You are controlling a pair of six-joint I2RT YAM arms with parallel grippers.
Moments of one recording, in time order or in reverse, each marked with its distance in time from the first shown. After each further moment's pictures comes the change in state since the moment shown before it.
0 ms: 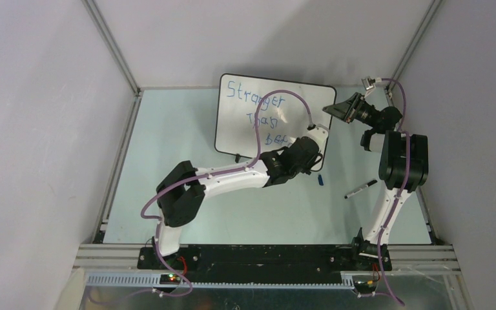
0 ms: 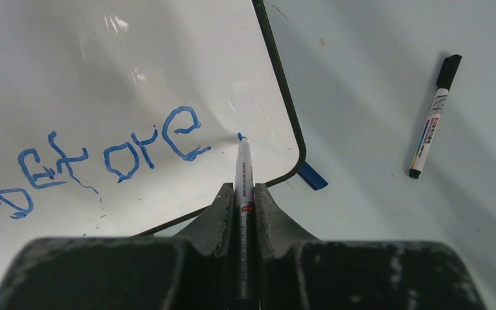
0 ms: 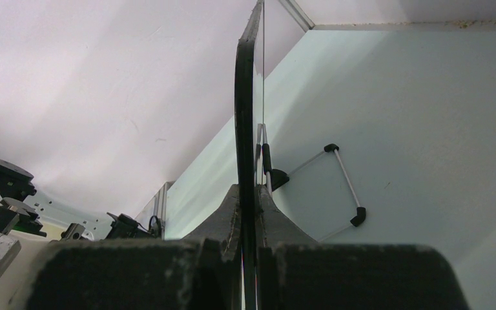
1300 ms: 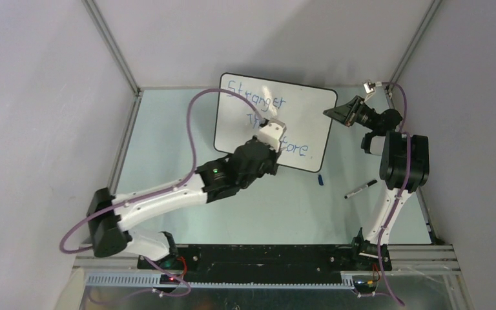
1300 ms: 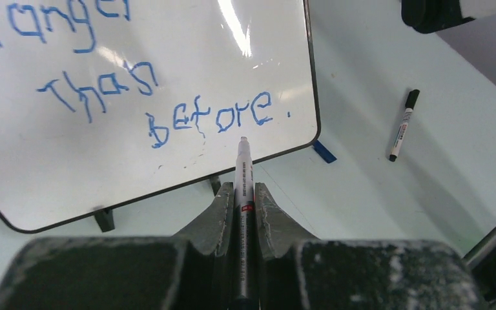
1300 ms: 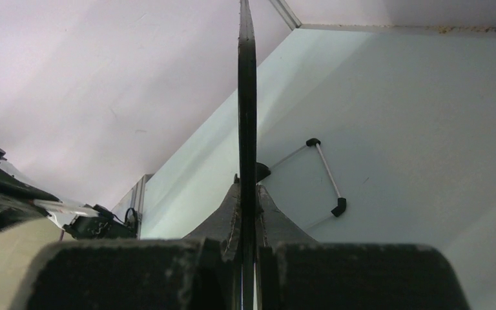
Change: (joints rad) left arm -0.007 -0.527 -0.335 -0.013 -0.086 0.001; right arm -0.012 0.000 -0.033 -0.002 -0.010 -0.109
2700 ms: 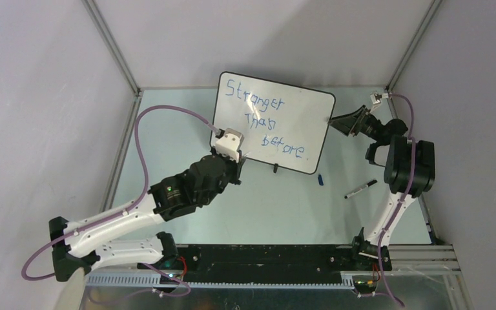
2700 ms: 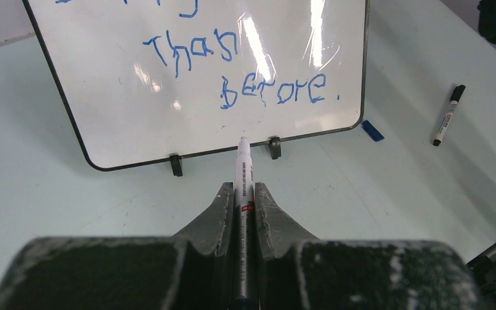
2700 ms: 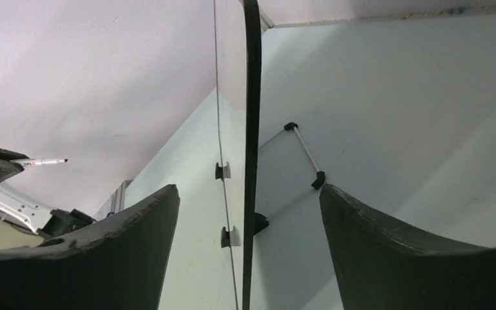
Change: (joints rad) left arm 0.000 -0.434 -0.227 -0.161 -0.132 -0.010; right arm -0.054 -0.038 -0.146 -0.011 0.012 -0.116
